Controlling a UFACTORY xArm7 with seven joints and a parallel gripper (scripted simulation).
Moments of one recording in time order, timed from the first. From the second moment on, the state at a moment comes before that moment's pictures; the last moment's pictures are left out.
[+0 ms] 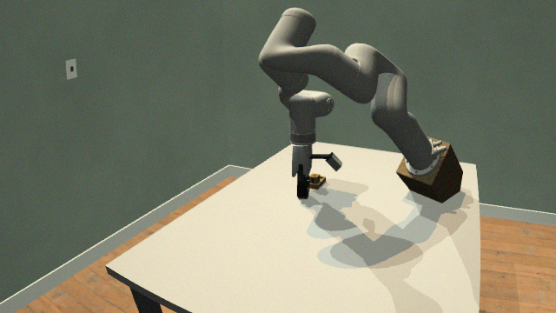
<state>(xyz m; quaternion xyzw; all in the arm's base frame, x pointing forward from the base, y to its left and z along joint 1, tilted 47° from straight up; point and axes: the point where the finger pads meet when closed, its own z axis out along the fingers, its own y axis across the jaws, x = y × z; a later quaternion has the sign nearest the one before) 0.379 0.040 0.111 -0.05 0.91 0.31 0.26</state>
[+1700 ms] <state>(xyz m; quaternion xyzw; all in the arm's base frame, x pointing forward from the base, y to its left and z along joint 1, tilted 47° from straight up) 0.344 -0.008 0.164 -0.04 0.91 0.31 0.26</state>
